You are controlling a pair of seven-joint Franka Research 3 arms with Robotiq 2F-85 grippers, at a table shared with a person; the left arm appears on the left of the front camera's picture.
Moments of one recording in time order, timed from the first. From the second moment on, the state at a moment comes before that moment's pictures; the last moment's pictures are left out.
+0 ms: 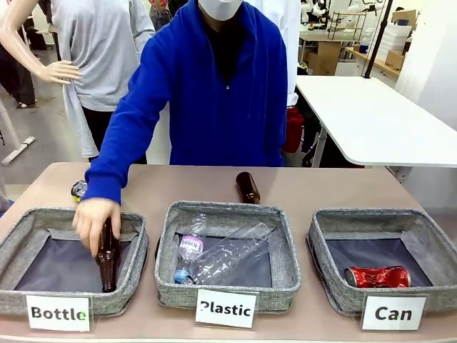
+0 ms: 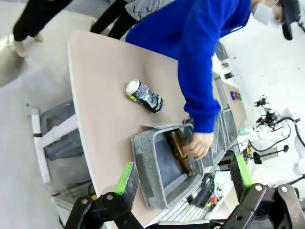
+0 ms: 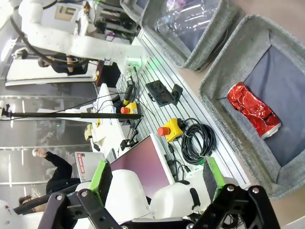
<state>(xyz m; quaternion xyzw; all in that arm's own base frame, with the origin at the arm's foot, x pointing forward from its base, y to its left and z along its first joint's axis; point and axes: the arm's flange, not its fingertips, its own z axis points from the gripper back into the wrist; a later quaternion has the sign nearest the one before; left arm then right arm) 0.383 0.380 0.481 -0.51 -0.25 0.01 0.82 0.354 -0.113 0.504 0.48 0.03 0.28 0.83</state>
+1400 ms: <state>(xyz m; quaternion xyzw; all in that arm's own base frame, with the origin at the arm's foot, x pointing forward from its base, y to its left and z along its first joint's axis) 0.509 -0.016 0.402 -0.06 -0.28 -0.23 0.93 0.354 -0.113 0.504 0.48 0.03 0.28 0.83</state>
